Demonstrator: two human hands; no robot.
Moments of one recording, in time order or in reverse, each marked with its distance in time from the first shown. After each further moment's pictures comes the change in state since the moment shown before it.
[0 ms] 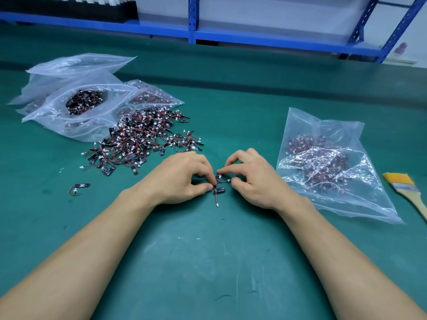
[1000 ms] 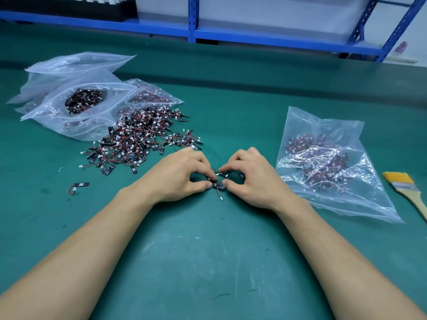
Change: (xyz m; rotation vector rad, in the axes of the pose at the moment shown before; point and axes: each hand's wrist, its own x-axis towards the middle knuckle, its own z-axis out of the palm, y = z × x) left_hand 0.001 -0.005 0.001 0.041 0.019 -0.009; right_hand -0.001 -0.001 0.006 0.018 0.131 0.008
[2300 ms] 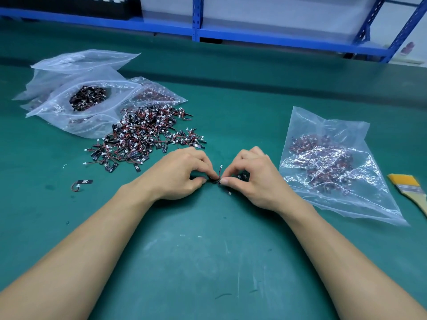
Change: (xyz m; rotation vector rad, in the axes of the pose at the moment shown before) left_hand -0.001 -0.002 -0.005 0.006 -0.039 0.002; right_hand -0.002 -0.010 -0.003 0.153 0.023 0.009
